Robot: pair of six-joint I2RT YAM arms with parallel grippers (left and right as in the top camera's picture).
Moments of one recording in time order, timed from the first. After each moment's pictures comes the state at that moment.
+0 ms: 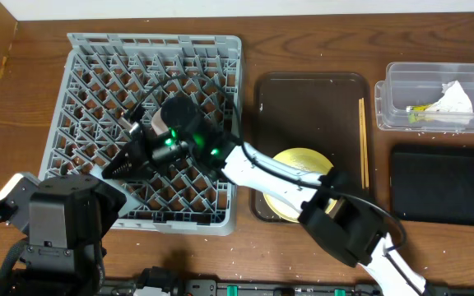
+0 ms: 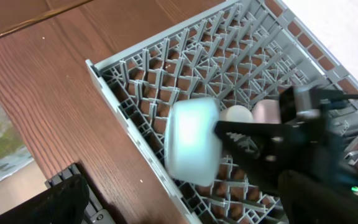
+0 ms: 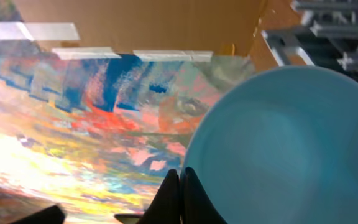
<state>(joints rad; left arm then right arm) -0.11 0.89 1.60 -1.68 -0.53 -0.91 1.00 2.29 1.79 0.42 -1.00 1.50</state>
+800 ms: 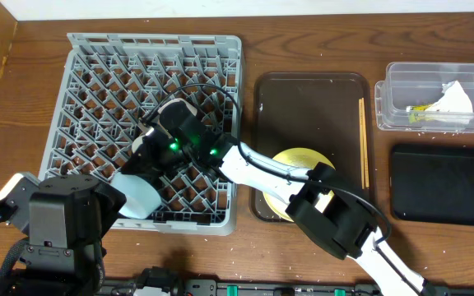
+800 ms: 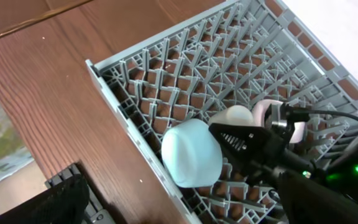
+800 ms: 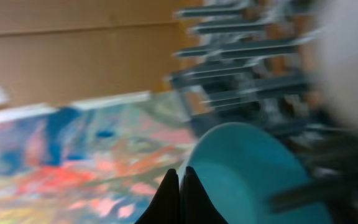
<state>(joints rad) -0.11 0.89 1.60 -1.68 -0.53 -0.91 0.98 2.36 1.80 0.14 -0.80 1.31</state>
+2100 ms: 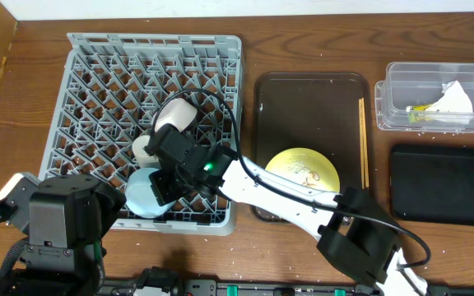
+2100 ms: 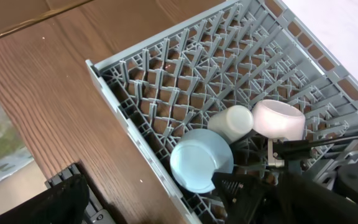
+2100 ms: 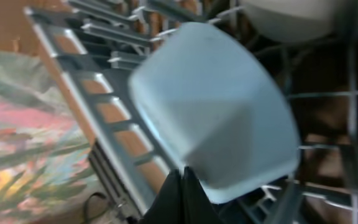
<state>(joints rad) -0.11 0.89 1.60 -1.68 -0.53 -0.91 1.08 2.16 1.80 -0.54 -0.39 0.68</state>
